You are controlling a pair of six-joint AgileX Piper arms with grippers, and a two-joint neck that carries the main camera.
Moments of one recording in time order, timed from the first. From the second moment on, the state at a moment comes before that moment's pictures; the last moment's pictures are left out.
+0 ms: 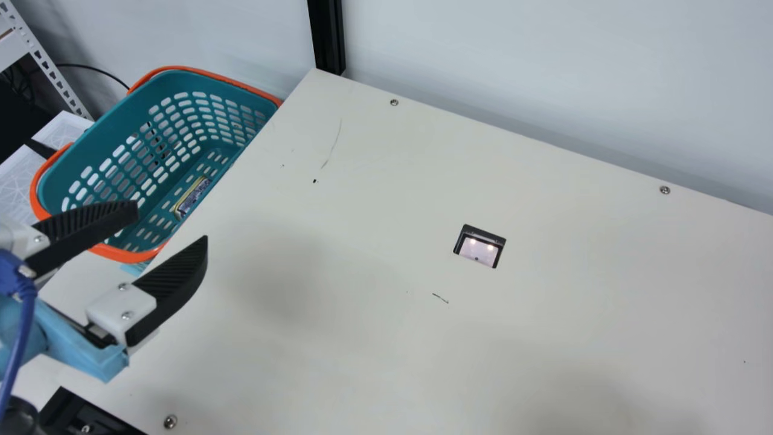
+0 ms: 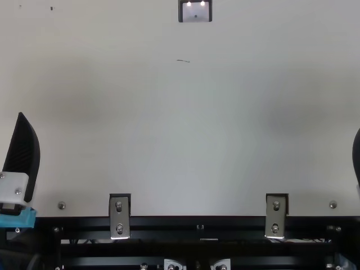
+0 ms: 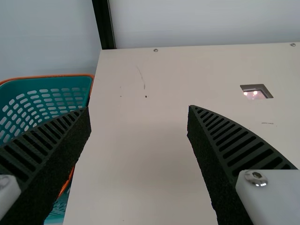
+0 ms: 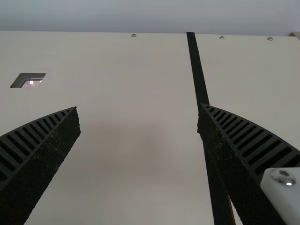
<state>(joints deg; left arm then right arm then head) -4.0 13.5 -20.2 4.9 38.2 -6.4 -4.0 13.5 -20.2 4.9 38.2 -6.5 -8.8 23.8</state>
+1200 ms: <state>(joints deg) -9.8 40.8 -42.8 30.7 38.0 -37.9 -4.0 13.5 -20.2 4.9 38.2 -6.5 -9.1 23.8</state>
